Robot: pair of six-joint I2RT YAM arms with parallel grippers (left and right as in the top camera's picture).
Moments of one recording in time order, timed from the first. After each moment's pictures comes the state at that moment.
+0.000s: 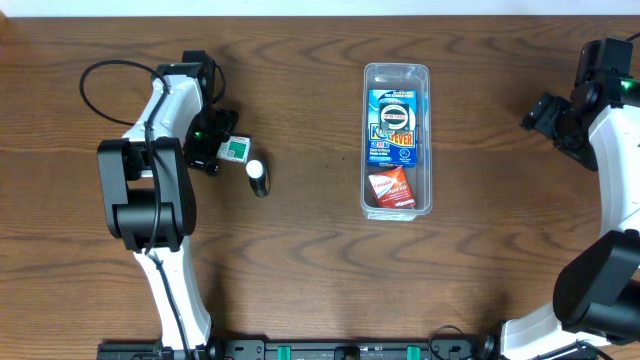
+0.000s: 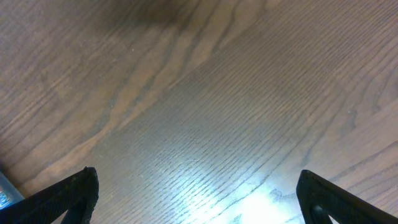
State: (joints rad) left arm 0.02 2.23 1.69 -1.08 0.01 -1.27; right arm -0.24 1.75 1.52 -1.04 0.17 0.44
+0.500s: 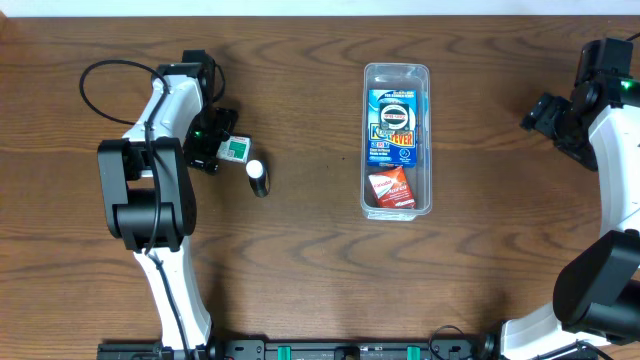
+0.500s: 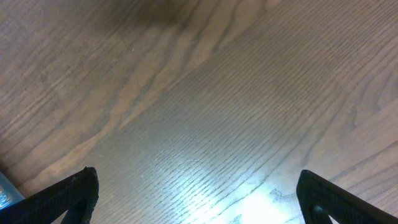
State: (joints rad) left arm 0.02 2.23 1.69 -1.07 0.00 -1.27; right arm -0.24 1.75 1.52 -1.04 0.17 0.44
